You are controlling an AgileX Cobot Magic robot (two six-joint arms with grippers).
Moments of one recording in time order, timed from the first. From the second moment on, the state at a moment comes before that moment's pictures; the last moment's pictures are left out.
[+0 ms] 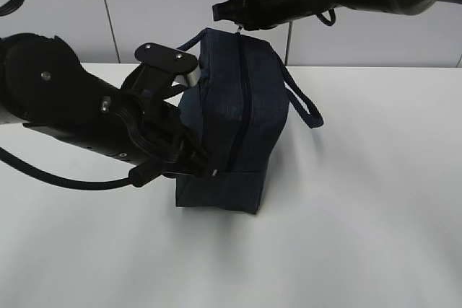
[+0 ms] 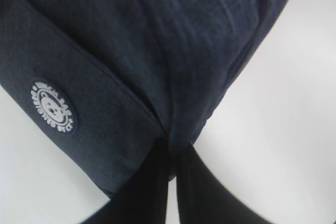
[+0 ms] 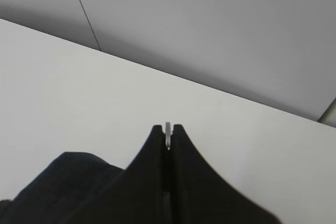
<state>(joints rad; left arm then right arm) -0.70 1.67 -0.96 -0.46 0.25 0.34 0.39 2.12 -1.79 0.04 0.27 0.03</state>
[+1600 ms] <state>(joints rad) -0.44 1.79 -1.49 -0.74 0.78 0.28 0.38 2.16 -1.84 0.04 0.42 0.03</state>
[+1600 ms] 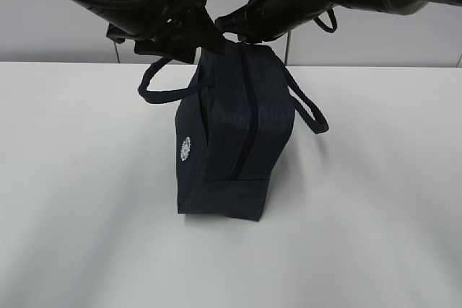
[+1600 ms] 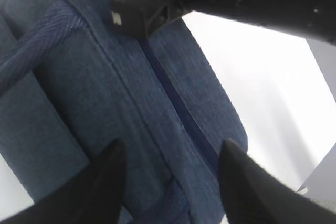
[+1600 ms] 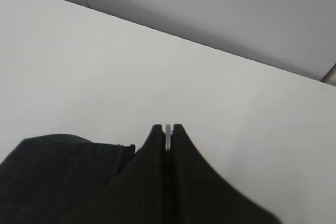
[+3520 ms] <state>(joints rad) -0.43 1.97 -1.58 -0.75 1.00 0.51 0.36 2.16 -1.84 0.05 0.45 0.03</state>
